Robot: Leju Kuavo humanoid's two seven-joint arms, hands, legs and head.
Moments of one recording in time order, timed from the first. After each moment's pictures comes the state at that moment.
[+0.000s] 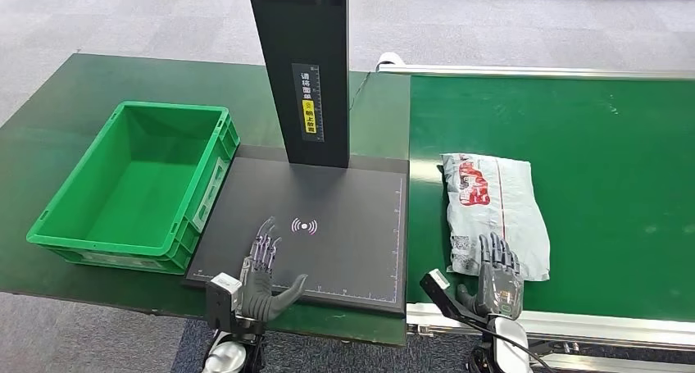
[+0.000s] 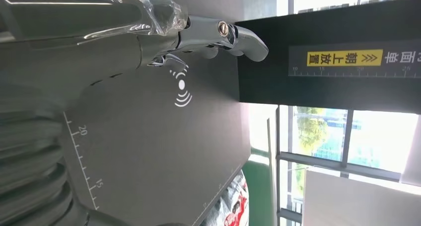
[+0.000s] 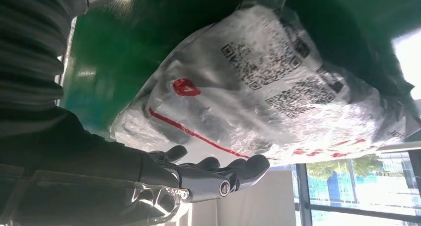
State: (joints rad) left arm -0.09 -0.29 -0.14 -0.98 -0.15 0.00 -0.70; right arm -0.29 0.10 -0.29 -0.51 1.54 -0.69 -0.17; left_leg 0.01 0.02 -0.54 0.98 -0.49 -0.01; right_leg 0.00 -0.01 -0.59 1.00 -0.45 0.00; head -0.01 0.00
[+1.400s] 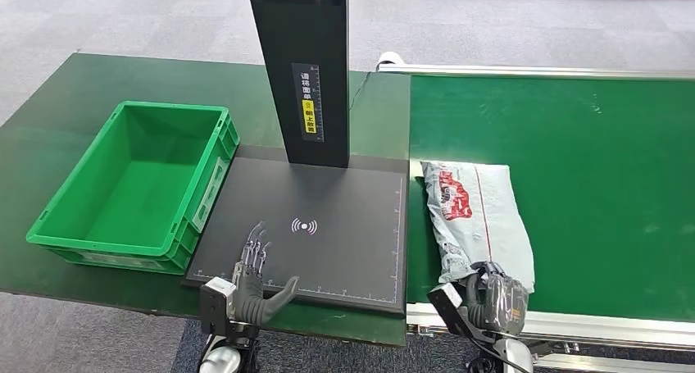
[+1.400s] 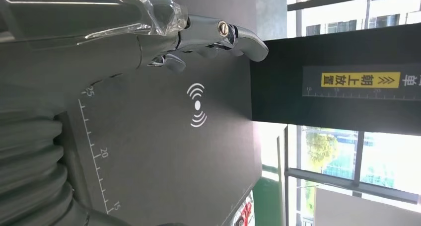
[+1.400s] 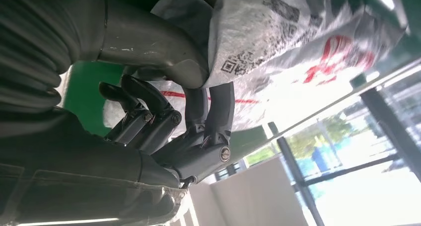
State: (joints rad) left arm -0.06 -0.29 -0.10 -0.99 -0.17 0.03 -0.70; right arm -0.22 0.24 -0.53 -0.67 1.20 -0.69 -0.69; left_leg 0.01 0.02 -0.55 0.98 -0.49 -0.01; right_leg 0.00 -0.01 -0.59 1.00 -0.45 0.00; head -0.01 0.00
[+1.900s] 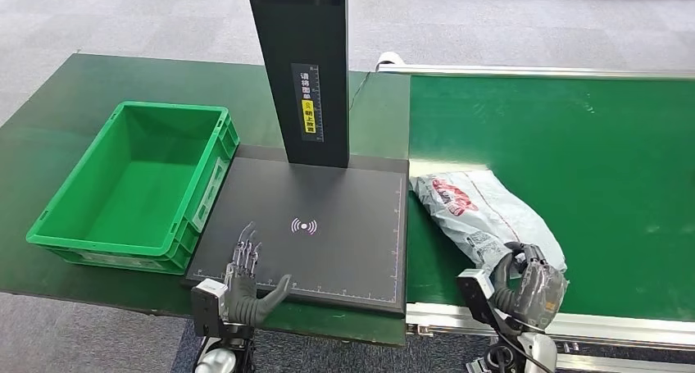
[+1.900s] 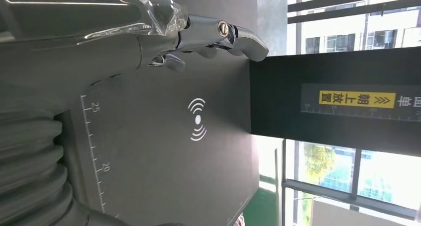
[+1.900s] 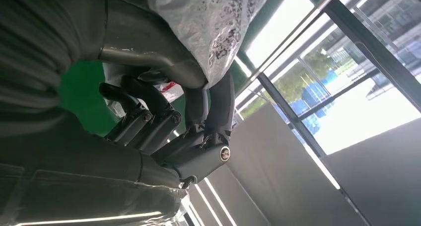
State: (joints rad) left arm -0.05 -0.29 -0.08 -1.01 -0.15 0.04 -0.70; right arm -0.17 0.24 -0.41 -0.96 0.97 -0.69 -0.70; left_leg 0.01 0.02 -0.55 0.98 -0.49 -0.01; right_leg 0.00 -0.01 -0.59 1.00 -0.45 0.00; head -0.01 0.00
